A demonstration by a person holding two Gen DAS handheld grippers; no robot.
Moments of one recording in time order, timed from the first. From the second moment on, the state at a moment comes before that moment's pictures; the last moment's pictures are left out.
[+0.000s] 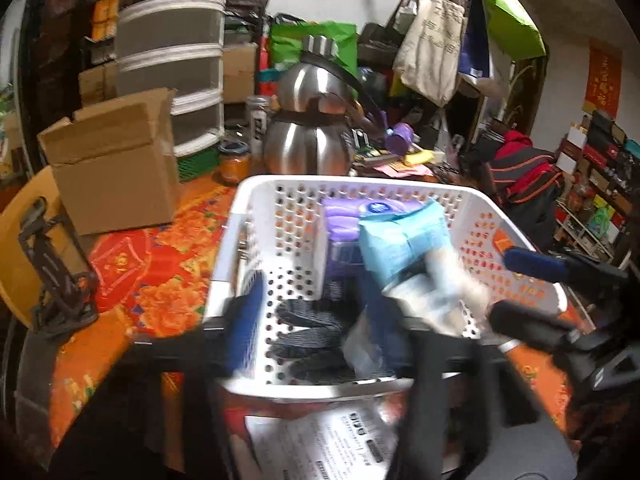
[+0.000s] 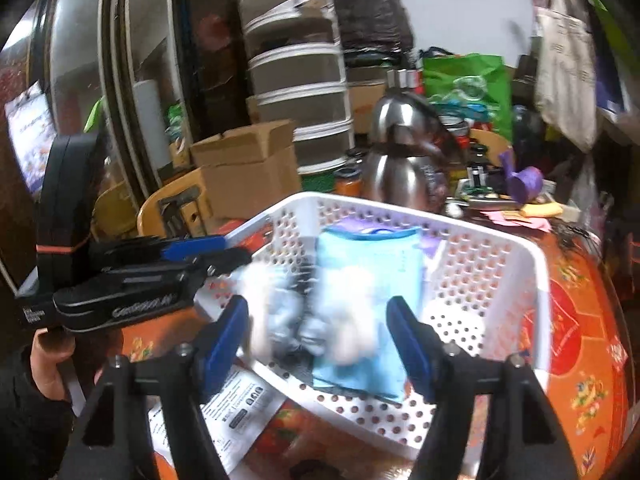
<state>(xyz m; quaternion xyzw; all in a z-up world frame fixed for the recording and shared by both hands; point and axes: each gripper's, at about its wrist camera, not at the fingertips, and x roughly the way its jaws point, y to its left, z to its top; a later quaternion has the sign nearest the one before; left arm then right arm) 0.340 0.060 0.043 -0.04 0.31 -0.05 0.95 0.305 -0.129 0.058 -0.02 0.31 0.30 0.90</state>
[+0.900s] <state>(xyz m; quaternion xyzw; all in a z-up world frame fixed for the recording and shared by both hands) 0.267 0.064 0.042 -0.07 0.32 -0.04 0.94 0.270 -0.160 0.049 0.03 0.32 0.25 0.91</state>
